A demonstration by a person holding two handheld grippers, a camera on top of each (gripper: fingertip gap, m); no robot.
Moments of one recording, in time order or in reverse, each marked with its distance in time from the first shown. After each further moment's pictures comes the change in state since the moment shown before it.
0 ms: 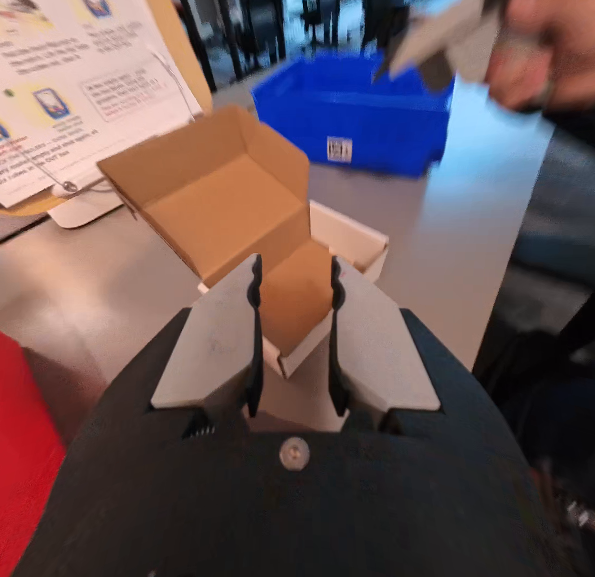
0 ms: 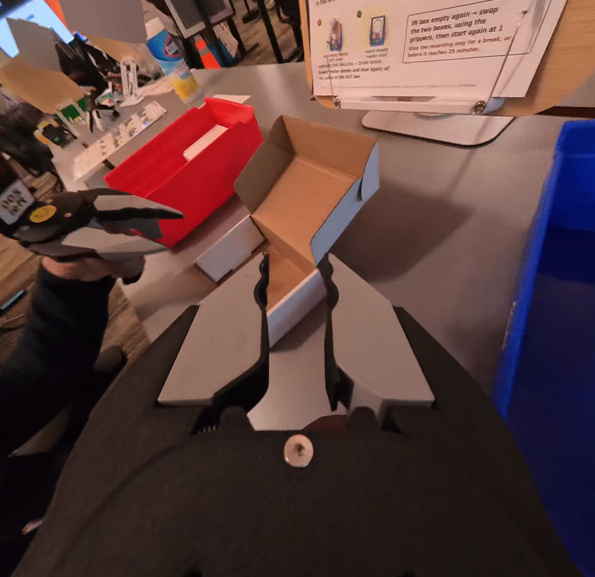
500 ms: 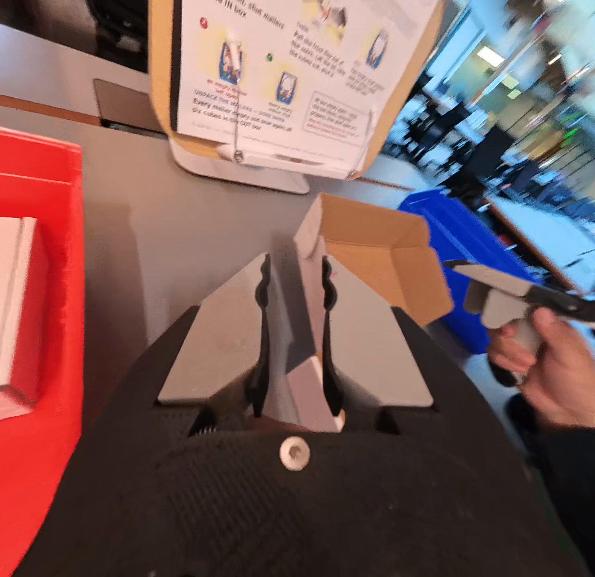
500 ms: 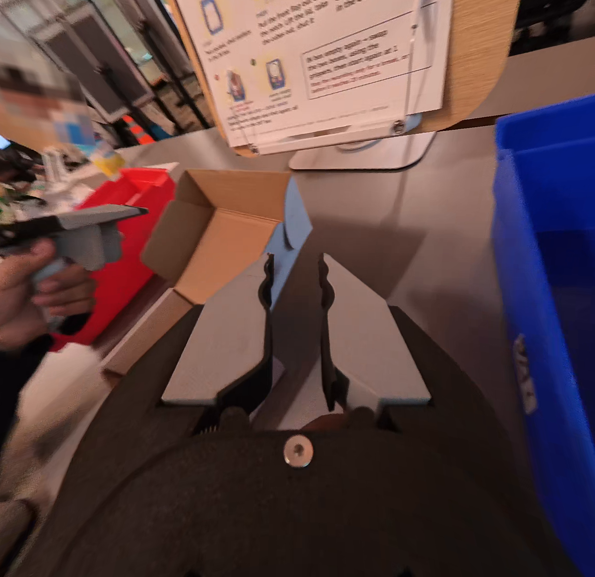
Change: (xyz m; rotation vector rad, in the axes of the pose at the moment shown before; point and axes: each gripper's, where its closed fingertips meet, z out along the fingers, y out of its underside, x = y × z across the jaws) left arm -0.156 -0.008 0.032 0.104 -0.253 -0.649; right arm 0.059 -0.009 0.075 0.174 0.198 0.134
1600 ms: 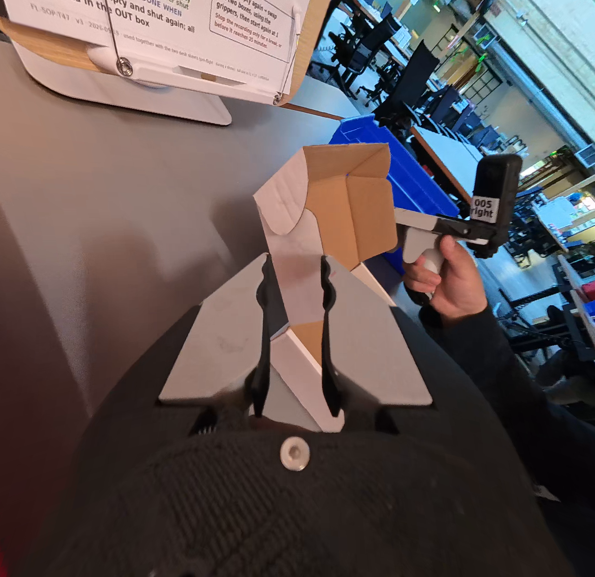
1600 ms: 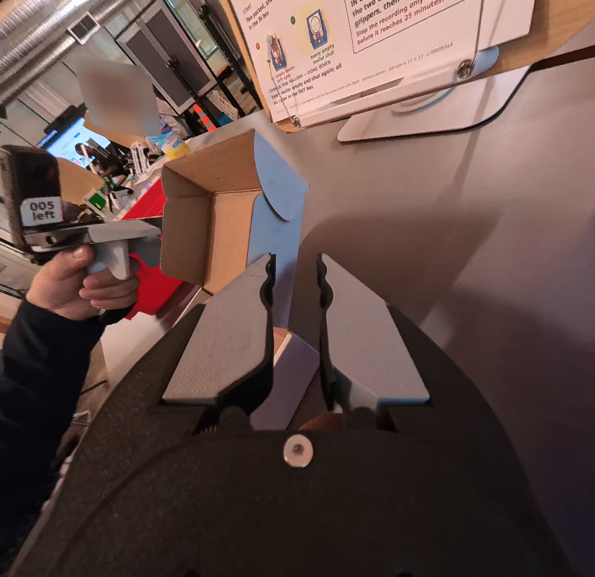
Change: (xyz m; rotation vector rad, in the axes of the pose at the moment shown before) left arm 0.040 0.037 -0.011 -0.205 0.257 -0.009; right arm -0.011 0.020 0.006 -0.065 -0.202 0.095
